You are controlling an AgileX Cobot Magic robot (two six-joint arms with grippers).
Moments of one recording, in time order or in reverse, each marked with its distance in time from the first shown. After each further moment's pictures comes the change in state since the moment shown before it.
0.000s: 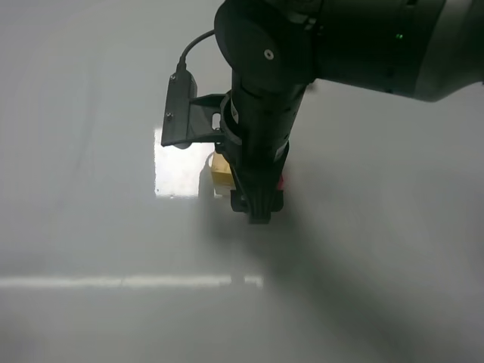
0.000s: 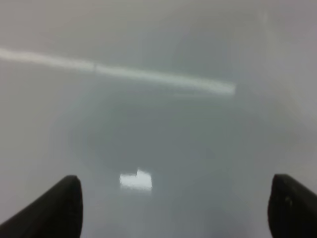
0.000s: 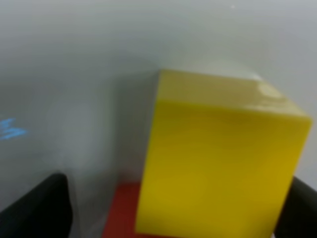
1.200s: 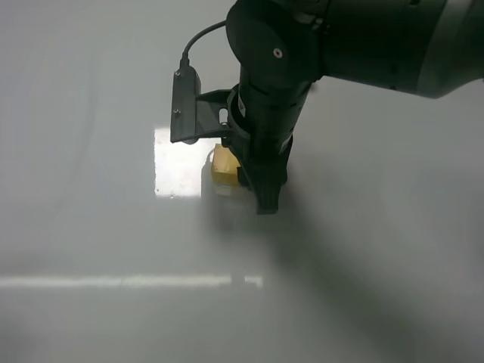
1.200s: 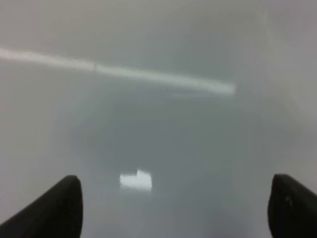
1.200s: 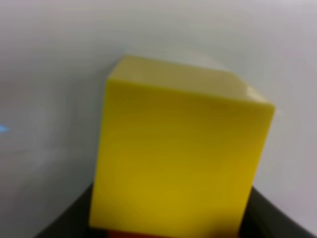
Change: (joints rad) left arm 0.000 0.000 0.000 0.000 0.000 0.000; right arm -0.030 0.000 0.000 -0.018 -0.042 -0.064
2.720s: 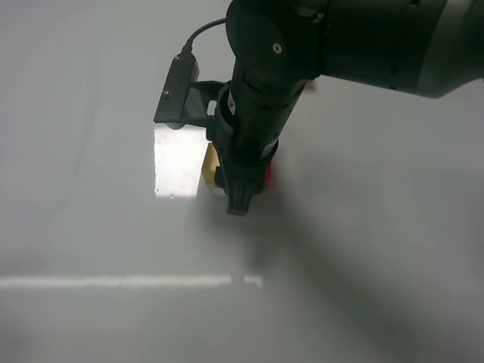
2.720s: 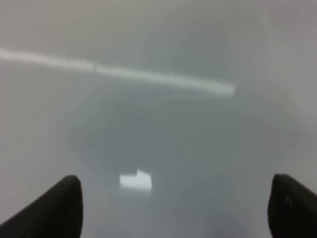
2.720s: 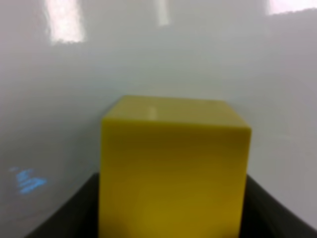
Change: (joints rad) left arm 0.000 0.000 0.000 0.000 -0.002 0.000; right arm 0.000 0.000 0.000 0.087 -0.075 0.149
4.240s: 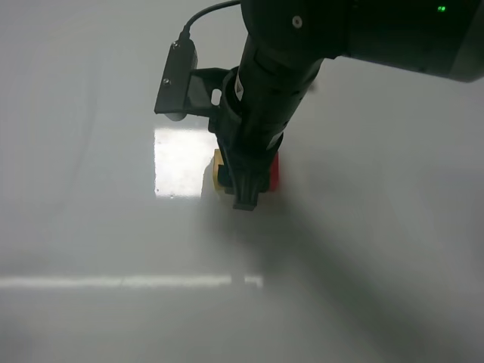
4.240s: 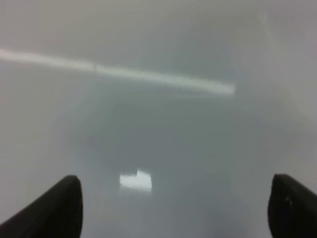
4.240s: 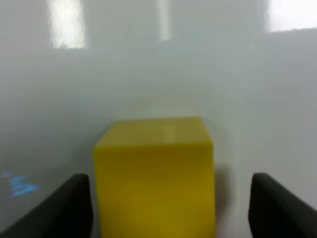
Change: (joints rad) left arm 0.000 0.000 0.000 0.000 0.000 0.000; right arm 0.000 -0.038 0.000 0.037 0.006 -0.081
